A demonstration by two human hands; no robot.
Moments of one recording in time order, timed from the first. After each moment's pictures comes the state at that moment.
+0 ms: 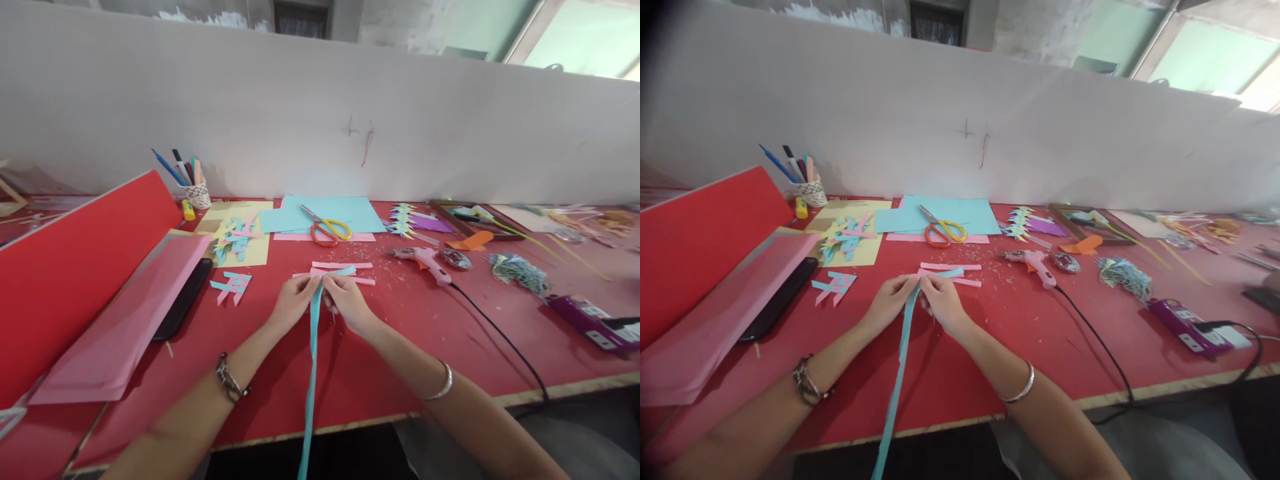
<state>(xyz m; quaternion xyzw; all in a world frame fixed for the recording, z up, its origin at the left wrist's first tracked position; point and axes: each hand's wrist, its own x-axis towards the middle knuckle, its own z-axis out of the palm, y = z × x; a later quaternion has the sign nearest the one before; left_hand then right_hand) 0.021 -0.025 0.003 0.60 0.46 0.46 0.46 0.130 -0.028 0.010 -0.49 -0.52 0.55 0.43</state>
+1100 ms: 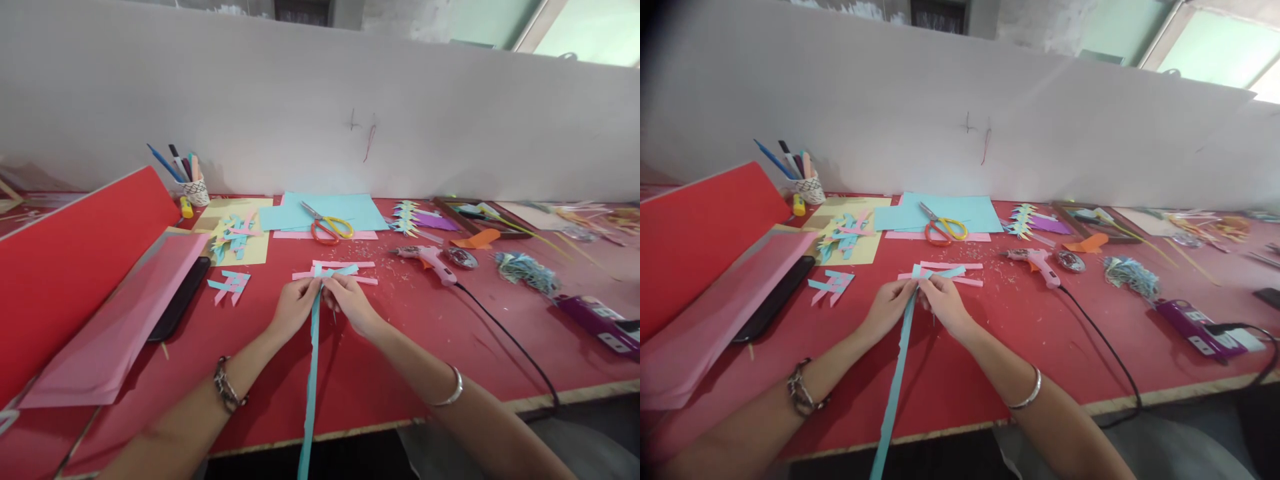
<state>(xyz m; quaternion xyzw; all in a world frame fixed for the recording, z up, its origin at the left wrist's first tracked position) 0.022 -0.031 0.003 0.63 0.44 0.45 0.45 0.134 -0.028 0.015 -0.51 -0.51 0.55 0.42</state>
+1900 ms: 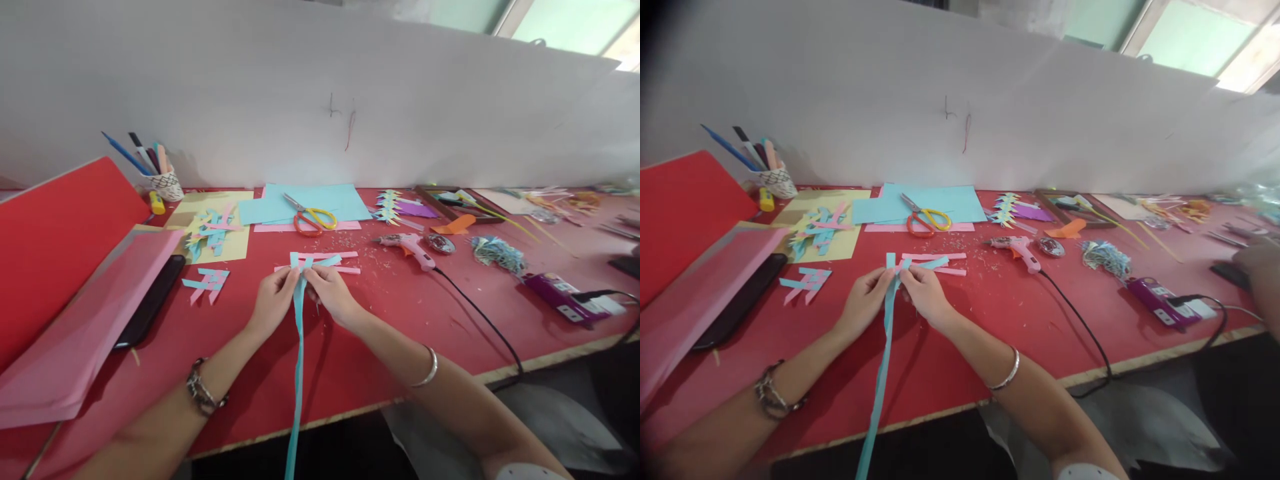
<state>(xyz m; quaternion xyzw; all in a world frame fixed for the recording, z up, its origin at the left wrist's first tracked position) 0.024 -0.035 0.005 0.61 0.48 0.48 0.40 0.133 -0.028 0.011 -0.49 -0.54 0.54 0.43</state>
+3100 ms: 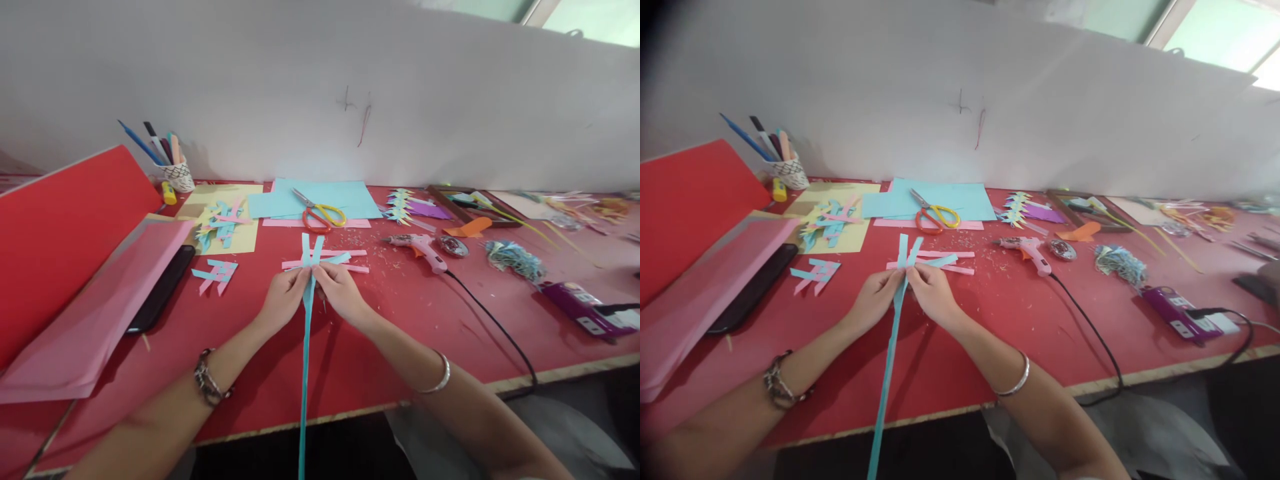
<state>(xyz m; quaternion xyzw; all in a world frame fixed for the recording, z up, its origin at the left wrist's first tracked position) 0.024 -0.034 0.003 0.62 0.48 0.45 0.43 0.135 -0.029 0.009 -0.46 -0.61 0.49 0.43</state>
